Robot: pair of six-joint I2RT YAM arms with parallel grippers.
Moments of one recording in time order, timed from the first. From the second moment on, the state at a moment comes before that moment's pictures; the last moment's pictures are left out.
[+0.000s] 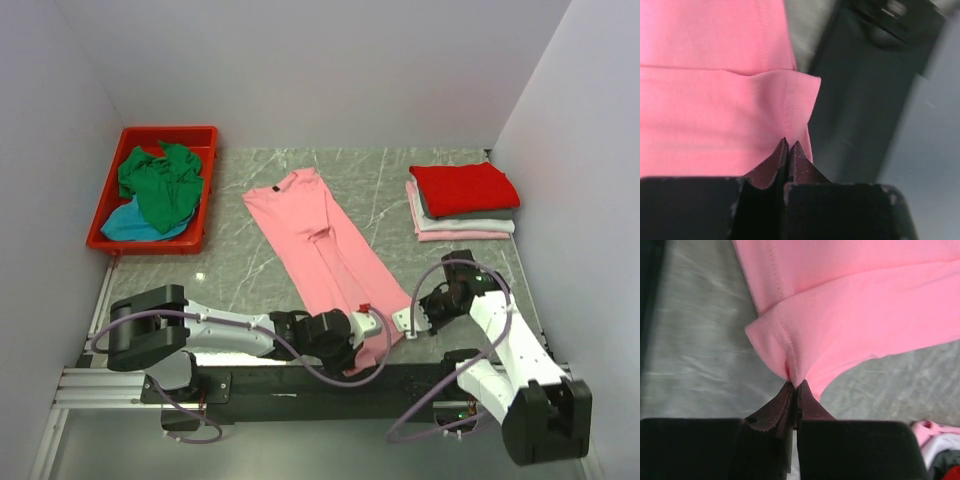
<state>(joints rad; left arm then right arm) -1.35 1.57 0.75 0.07 0.10 -0.36 0.09 0.98 0.58 -1.01 -0.46 -1.95</state>
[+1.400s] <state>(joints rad) -1.47 1.58 0.86 -0.08 0.13 -0.44 0.19 0.94 0.56 -1.19 -0.44 -1.86</state>
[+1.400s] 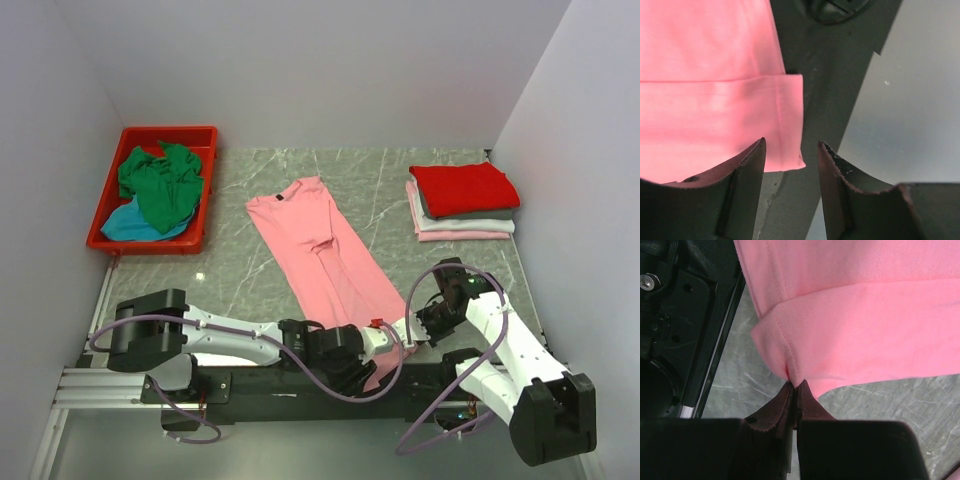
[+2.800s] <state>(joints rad) -1.59 1.65 0.85 -0.07 -0.16 -0.42 0.19 1.03 0.62 -1.18 -0.54 -1.78</state>
